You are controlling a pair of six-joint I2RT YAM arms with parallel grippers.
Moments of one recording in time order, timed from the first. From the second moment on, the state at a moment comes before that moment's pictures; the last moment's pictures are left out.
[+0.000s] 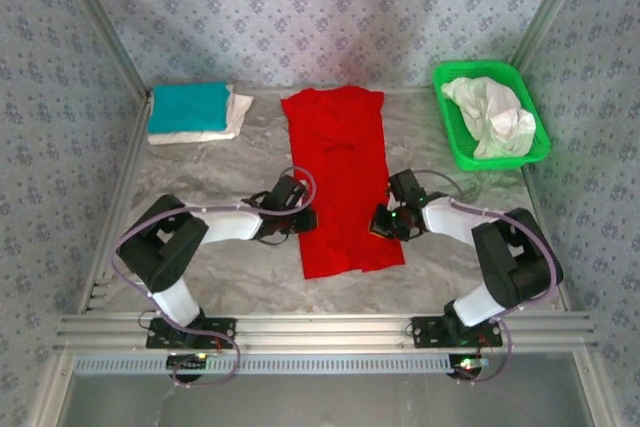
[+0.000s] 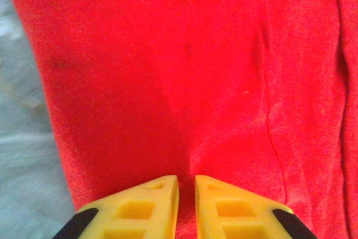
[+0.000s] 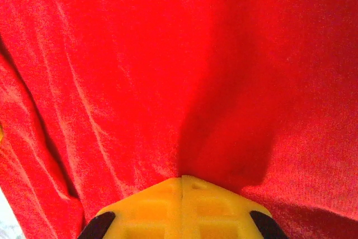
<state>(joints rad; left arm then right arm) -0.75 1.67 0.77 -0.04 0.10 -0.72 0.45 1.52 0.68 -0.31 -0.34 0.72</state>
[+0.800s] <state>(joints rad) -0.76 1.03 0.45 -0.36 0.26 -0.89 0.38 0.99 0.49 -0.69 -0.47 0.79</state>
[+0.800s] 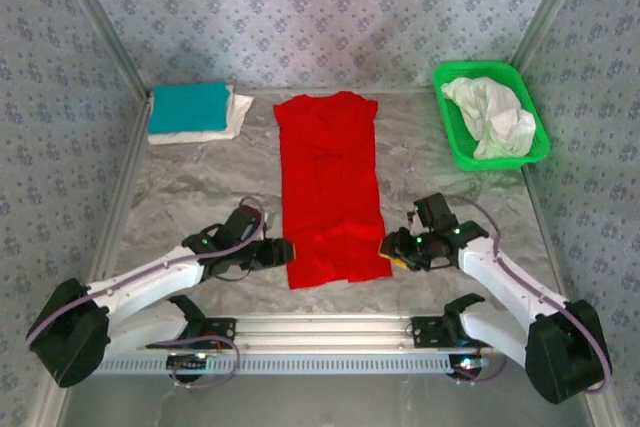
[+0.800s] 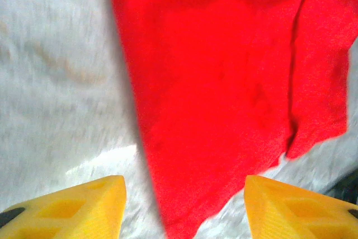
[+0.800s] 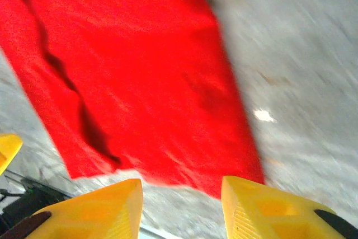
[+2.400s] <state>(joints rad) -0.91 1.26 0.52 -0.36 0.32 -1.00 0.26 1.07 0.44 -0.67 -0.53 0.68</state>
